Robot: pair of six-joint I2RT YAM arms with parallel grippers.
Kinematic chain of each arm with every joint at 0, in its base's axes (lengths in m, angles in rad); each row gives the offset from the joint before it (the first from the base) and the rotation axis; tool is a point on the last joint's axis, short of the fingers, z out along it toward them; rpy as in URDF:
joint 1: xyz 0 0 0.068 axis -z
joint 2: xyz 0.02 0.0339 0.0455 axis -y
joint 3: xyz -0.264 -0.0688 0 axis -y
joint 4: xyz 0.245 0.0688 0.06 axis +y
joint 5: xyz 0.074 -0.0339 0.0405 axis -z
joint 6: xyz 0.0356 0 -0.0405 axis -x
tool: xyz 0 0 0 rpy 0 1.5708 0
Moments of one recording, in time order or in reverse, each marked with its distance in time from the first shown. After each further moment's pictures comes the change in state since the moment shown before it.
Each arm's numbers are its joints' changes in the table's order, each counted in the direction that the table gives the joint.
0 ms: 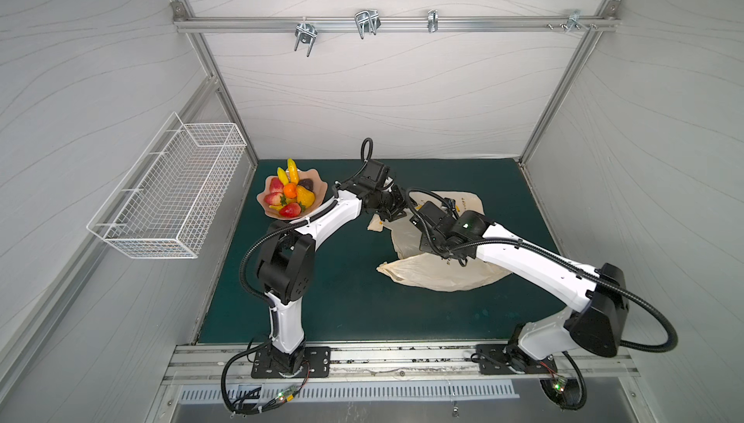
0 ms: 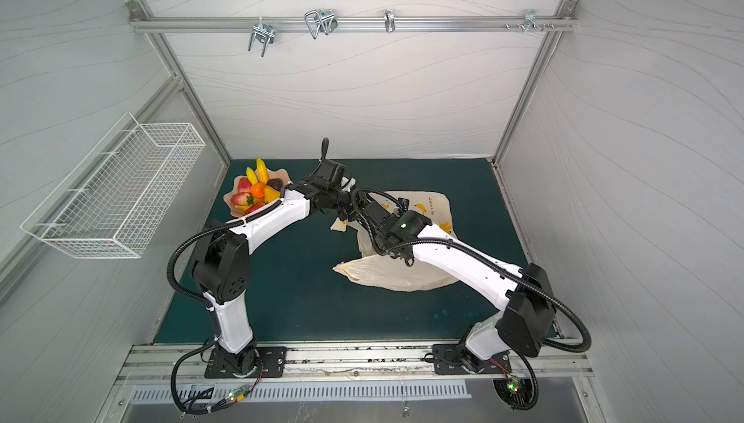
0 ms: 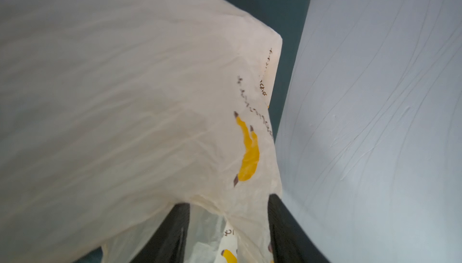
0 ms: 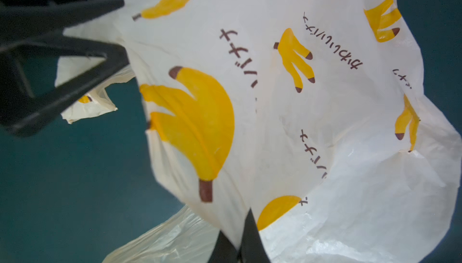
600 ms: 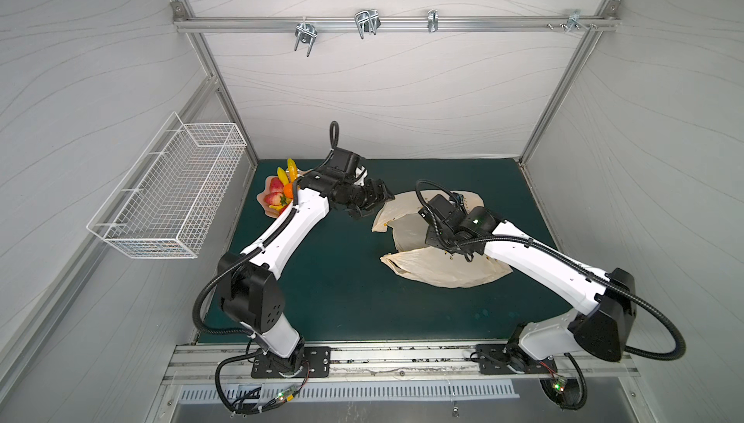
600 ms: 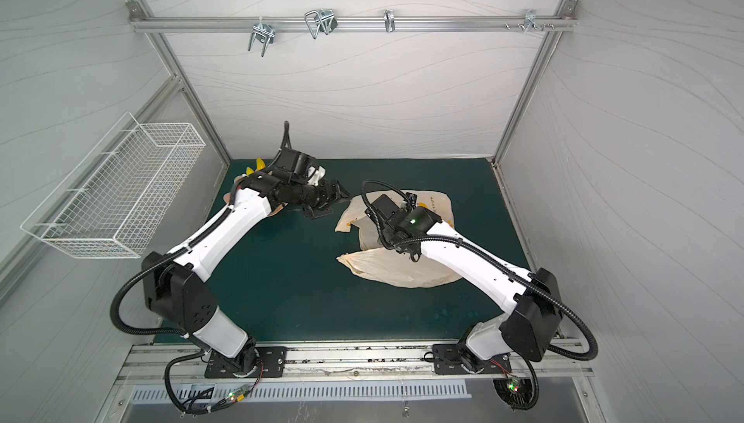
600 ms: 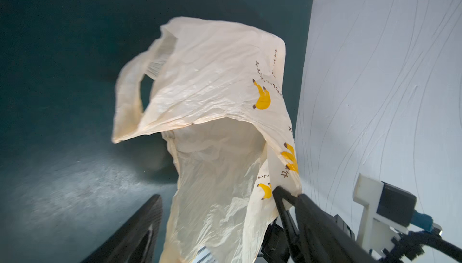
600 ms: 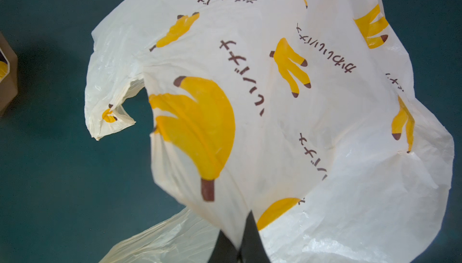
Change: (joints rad) left arm -0.149 0.297 -0.020 0.322 -0.062 -0.219; right arm 0.053 0.020 0.000 -0.012 -0.017 0.022
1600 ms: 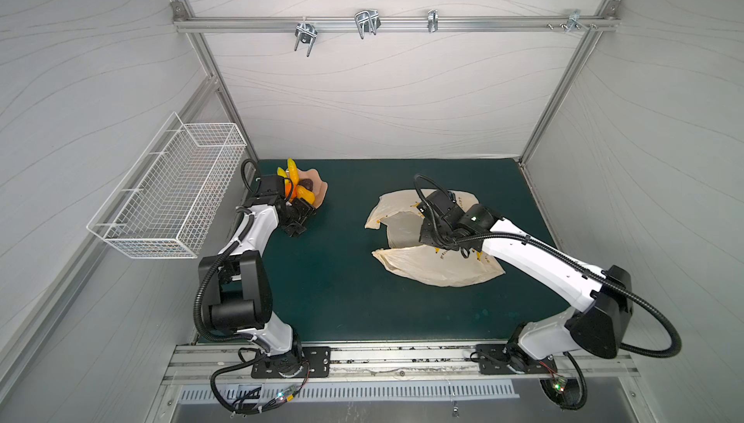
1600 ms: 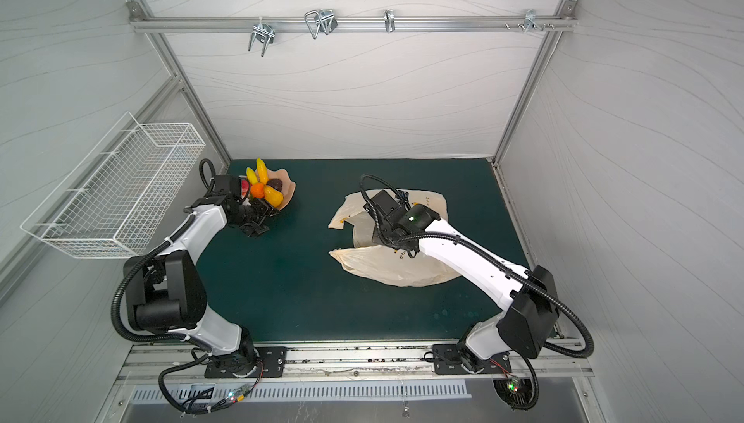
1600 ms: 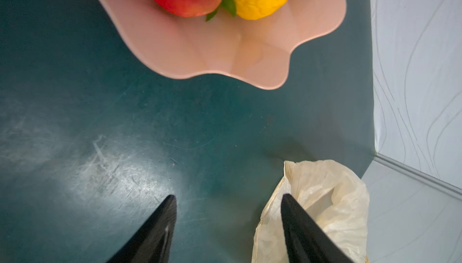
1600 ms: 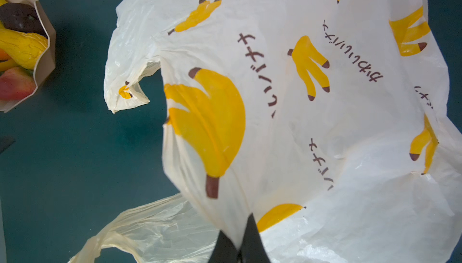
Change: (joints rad) left arm -0.517 -0.010 -0.369 -0.183 -0.110 0.075; right arm 0.011 -0.022 0.021 -0.066 -0.114 0.087
